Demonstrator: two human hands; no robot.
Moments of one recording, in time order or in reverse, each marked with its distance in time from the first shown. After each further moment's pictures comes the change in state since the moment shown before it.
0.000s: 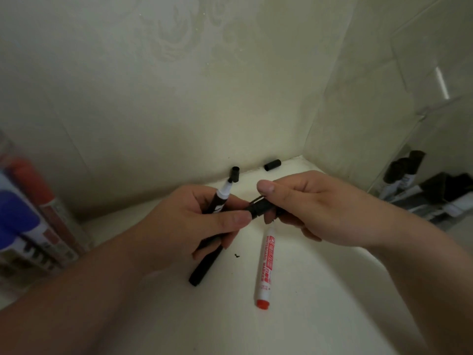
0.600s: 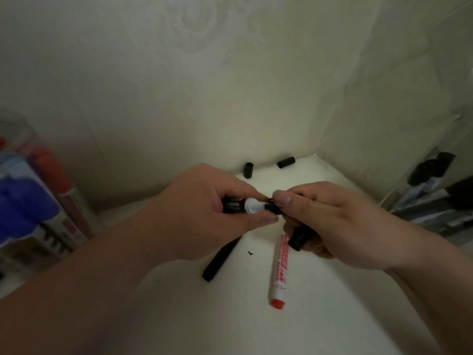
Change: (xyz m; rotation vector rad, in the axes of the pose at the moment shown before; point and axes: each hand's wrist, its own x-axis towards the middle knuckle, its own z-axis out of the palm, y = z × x) left_hand 0.001 0.008 -0.010 0.622 0.123 0.347; right_hand -0.002 0.003 0.017 0.262 -0.086 -0.017
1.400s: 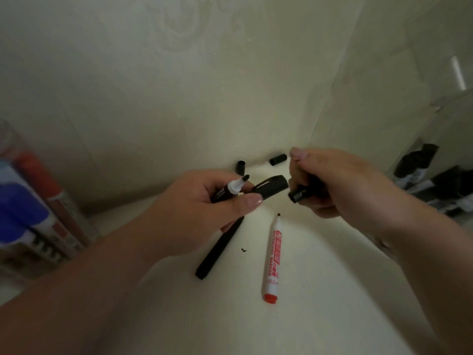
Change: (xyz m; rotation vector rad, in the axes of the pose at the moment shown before) left_hand 0.003 -0.005 0.013 -0.324 0.016 -0.249; right_hand 0.007 -0.002 -0.025 0.046 0.220 -0.061
